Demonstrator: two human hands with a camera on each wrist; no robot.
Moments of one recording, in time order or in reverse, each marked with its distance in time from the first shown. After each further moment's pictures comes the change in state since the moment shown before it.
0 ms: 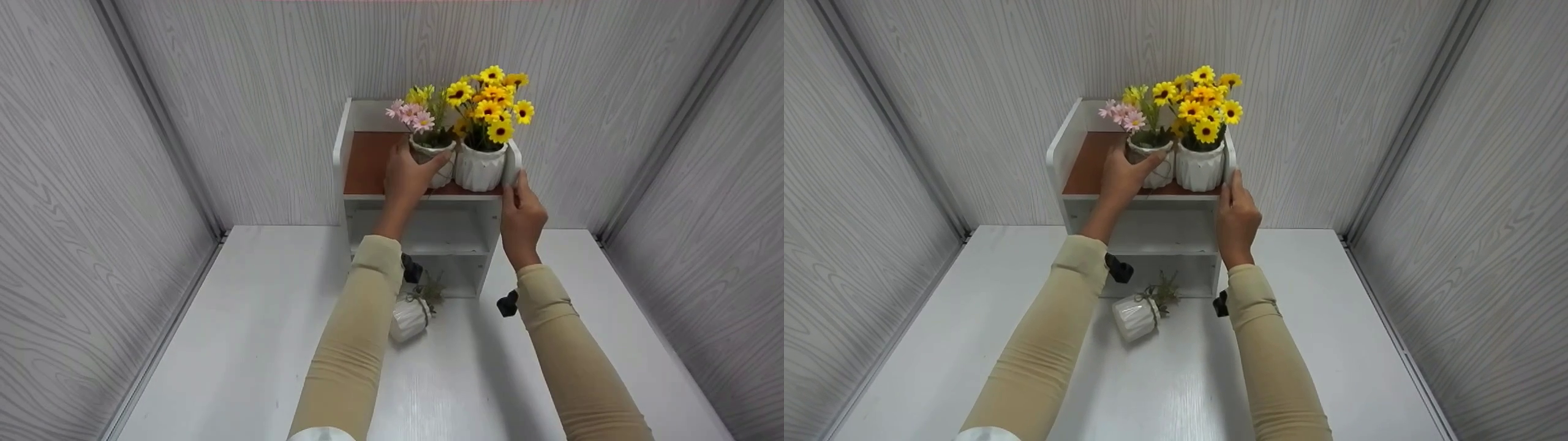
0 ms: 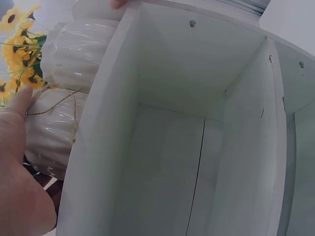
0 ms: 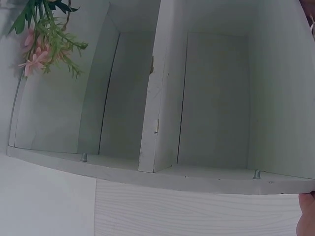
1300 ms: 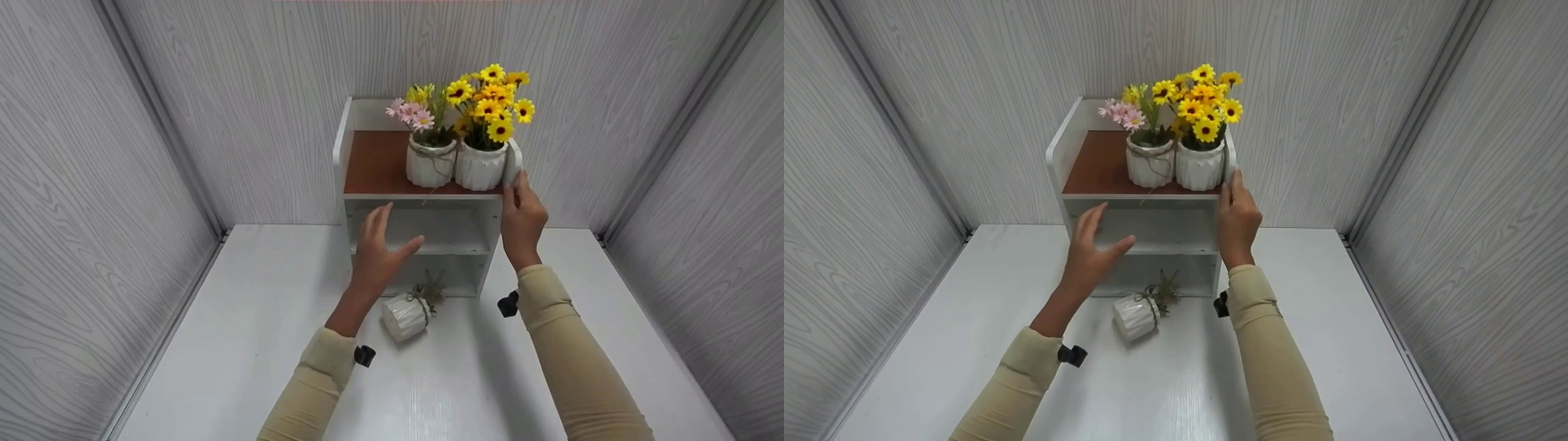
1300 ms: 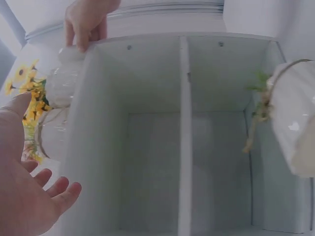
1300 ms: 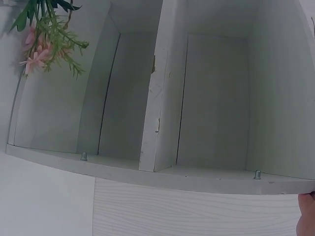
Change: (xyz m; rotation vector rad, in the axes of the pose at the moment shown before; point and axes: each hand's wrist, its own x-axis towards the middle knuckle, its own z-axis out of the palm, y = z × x) left_hand -0.129 -0.075 -0.034 0.080 0.015 0.222; right_hand -0.001 0.001 0.000 -0.007 0.012 -0.032
